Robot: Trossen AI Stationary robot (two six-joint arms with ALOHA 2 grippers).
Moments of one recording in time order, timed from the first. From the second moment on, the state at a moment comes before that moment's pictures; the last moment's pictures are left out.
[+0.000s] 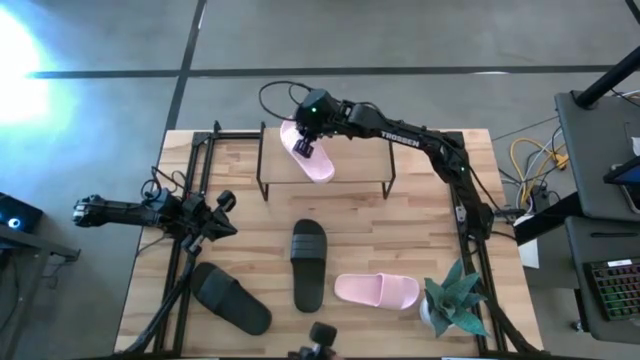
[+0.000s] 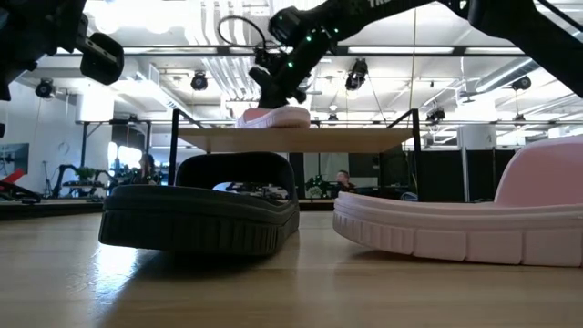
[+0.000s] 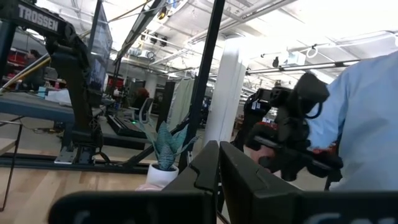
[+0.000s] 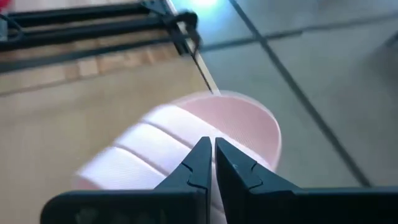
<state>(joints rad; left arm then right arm) -0.08 0.14 0.00 0.44 0.29 -0.33 -0.42 2.18 2.11 -0.62 0.08 -0.13</state>
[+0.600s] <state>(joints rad) -0.08 0.14 0.00 0.44 0.29 -0.33 -0.42 2.13 2.11 -0.78 0.08 -0.01</state>
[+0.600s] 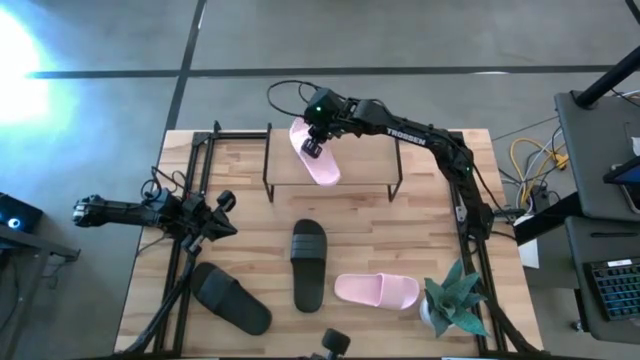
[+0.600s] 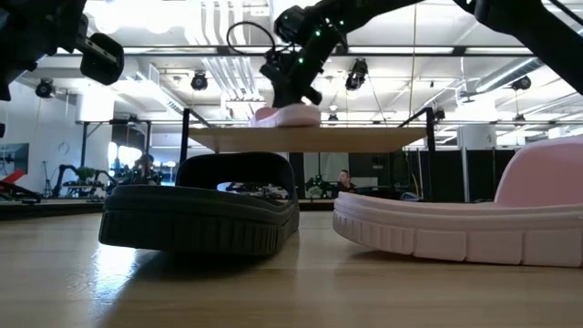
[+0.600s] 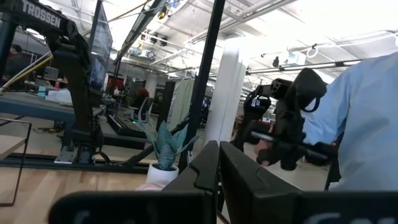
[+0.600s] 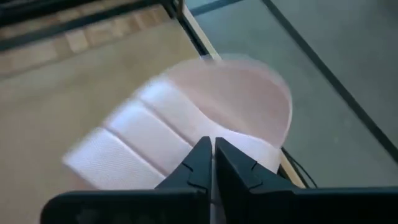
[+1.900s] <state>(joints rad) -0.08 0.14 0.00 0.44 0.29 -0.33 -0.26 2.13 2.15 -1.45 0.14 0.11</state>
